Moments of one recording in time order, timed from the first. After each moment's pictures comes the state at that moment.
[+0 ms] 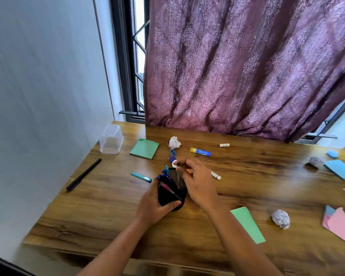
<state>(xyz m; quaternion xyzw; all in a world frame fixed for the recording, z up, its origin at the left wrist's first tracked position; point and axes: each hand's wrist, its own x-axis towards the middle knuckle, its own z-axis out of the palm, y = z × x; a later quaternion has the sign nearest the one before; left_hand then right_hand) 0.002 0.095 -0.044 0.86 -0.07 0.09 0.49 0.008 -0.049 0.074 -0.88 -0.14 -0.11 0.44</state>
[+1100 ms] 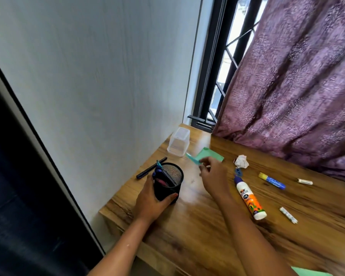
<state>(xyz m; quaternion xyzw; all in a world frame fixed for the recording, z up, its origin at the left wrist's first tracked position) -0.030 0.241 -0.046 0.83 0.19 0.22 0.47 0.088 0.091 0.036 -0.88 -0.16 -0.06 0.44</state>
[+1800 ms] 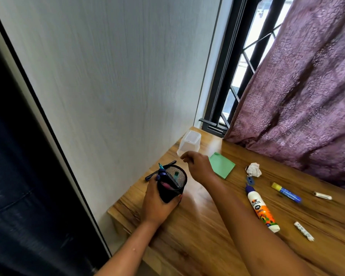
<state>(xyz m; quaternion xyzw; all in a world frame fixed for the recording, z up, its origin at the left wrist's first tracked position) -0.027 0.241 -0.047 0.78 0.21 0.28 0.51 0.110 0.157 0.048 -0.89 -0.29 0.05 0.35</state>
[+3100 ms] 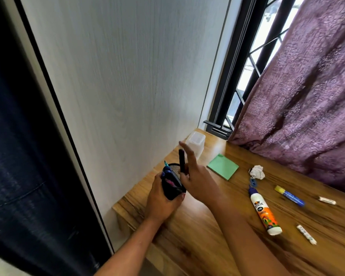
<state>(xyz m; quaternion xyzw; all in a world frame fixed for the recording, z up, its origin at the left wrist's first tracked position) -0.026 0.242 -0.043 0.79 0.19 0.29 0.51 0.049 0.138 0.062 -0.83 -0.45 0.00 0.34</state>
